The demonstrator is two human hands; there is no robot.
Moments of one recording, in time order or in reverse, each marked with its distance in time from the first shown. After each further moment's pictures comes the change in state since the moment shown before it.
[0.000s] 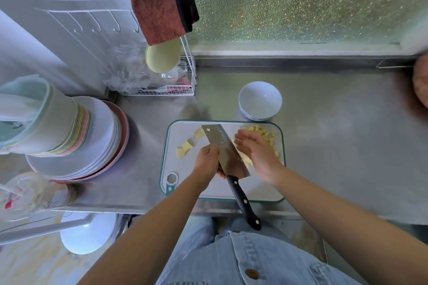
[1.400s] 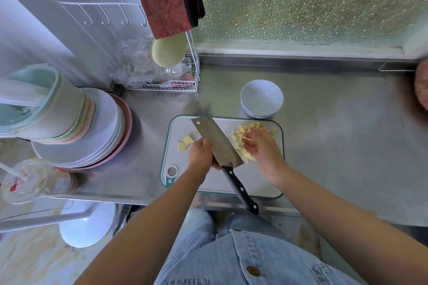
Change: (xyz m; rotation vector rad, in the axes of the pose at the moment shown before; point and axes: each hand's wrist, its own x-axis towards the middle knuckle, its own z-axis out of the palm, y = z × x) left_hand -0.002 -0.004 -0.006 -0.110 0.157 -0.027; right_hand -0.007 0.003 -0.012 0.037 0.020 0.011
